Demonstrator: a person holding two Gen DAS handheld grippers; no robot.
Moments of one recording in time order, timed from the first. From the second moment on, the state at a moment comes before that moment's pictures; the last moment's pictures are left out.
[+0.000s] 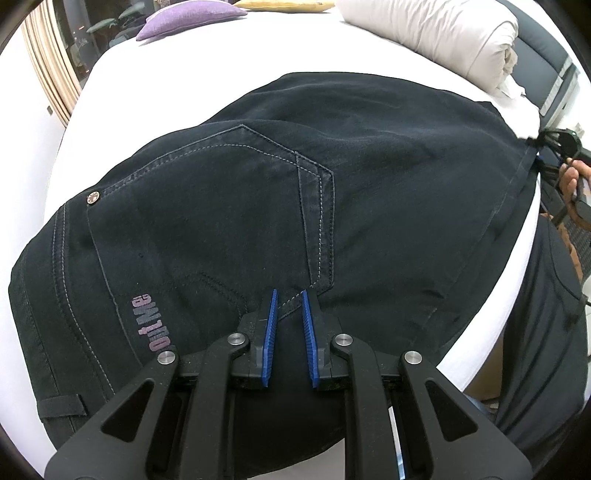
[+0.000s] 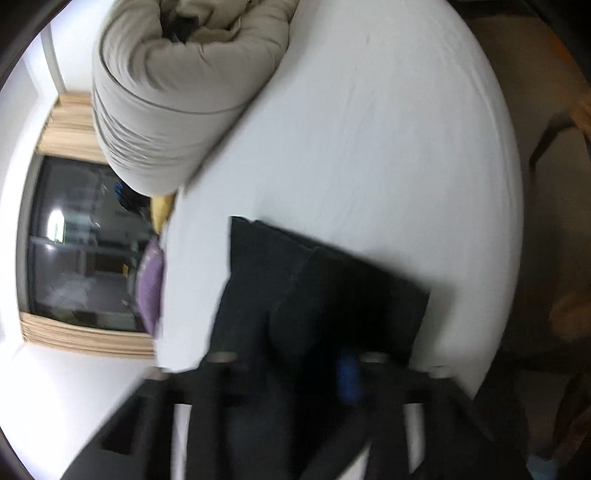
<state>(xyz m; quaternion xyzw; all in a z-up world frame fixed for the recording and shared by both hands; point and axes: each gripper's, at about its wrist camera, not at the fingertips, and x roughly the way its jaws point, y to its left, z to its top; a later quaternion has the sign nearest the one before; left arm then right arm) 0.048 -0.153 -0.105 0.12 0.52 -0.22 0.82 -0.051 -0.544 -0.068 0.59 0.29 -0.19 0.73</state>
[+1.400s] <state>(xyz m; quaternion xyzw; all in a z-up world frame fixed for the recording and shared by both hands) 0.033 -0.095 -0.090 0.06 0.52 -0.23 0.82 -0.048 -0.278 -0.070 0.56 0.49 0.05 0.66</state>
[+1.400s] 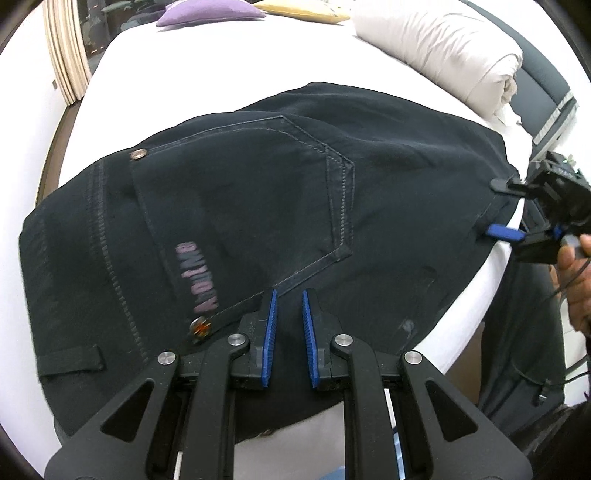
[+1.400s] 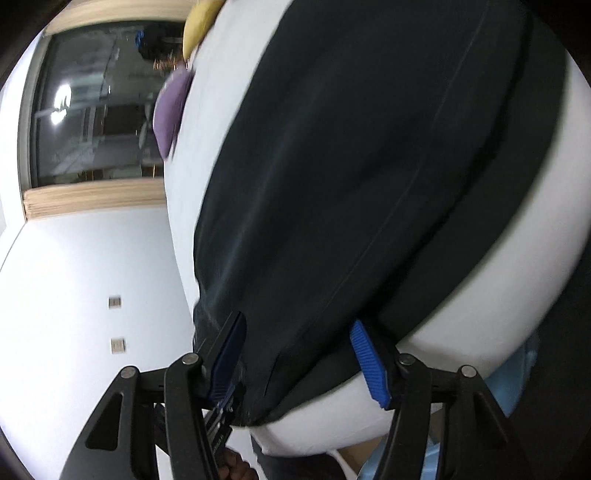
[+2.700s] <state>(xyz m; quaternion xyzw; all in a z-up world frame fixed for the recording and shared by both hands) 0.028 -0.047 -0.092 0.10 0.54 -0.18 0.81 -0.090 -0.418 -0.074 0.57 0.38 -0.07 0.72</state>
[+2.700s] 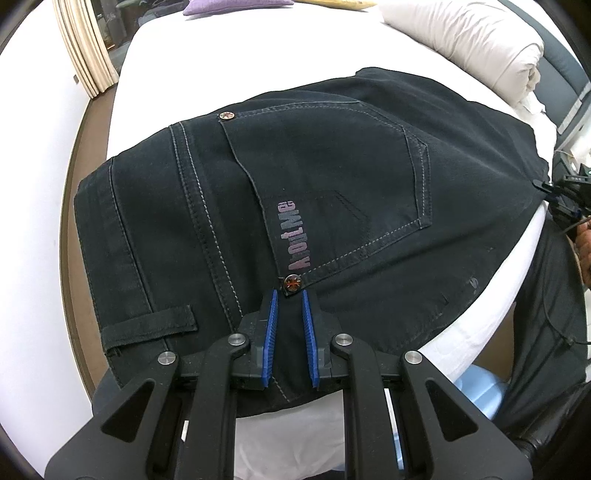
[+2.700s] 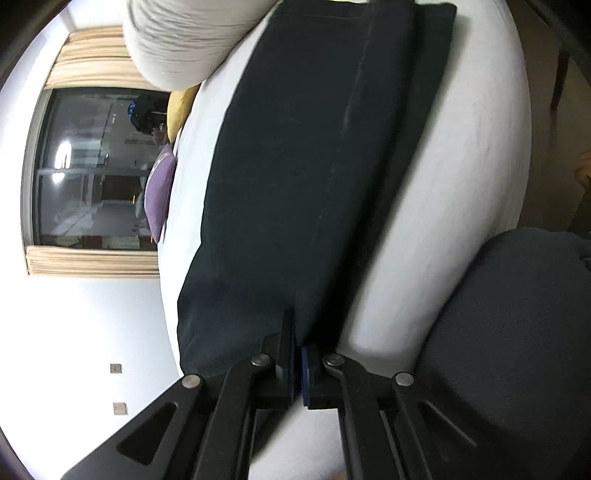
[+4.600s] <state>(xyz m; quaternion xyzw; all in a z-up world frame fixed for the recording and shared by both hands) 0.037 -0.081 -0.089 0.13 0.56 -0.15 0.81 0.015 -0.610 -0.022 0.25 0.49 -0.20 0.81</state>
